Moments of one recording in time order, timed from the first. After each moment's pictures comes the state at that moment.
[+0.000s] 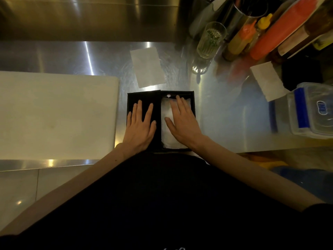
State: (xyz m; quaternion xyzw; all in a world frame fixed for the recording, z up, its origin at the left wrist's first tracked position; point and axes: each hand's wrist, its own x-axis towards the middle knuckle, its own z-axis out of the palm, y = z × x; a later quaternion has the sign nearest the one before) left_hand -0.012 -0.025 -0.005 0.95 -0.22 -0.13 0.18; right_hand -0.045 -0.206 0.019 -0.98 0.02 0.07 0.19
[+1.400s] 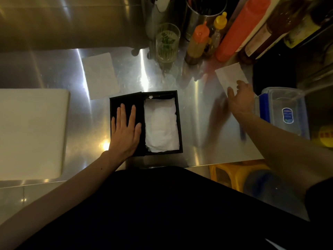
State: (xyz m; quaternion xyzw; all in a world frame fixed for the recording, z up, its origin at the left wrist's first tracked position) left_hand -0.018 -0.162 -0.011 0.96 -0.17 -0.12 0.17; right_hand -0.028 -0.563 -0.001 -0.91 0.36 -0.04 0.22
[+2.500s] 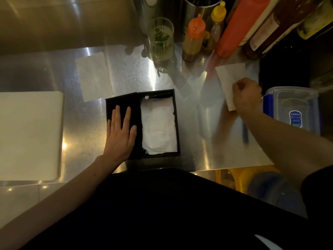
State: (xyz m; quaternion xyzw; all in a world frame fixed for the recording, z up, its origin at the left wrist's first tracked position) left_hand -0.019 -0.183 -0.003 0.97 -0.14 -0.13 0.17; right_hand -0.011 -0.599 -0.017 -0.88 0.41 -0.02 0.25
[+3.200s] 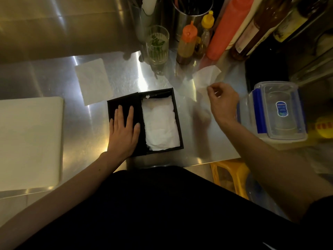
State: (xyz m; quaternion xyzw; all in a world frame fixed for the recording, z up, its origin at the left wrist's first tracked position) left_hand -0.014 -0.178 -0.005 0.96 -0.17 -0.13 0.16; right_hand -0.041 -0.501 0.034 -0.87 0.30 -0.17 0.35
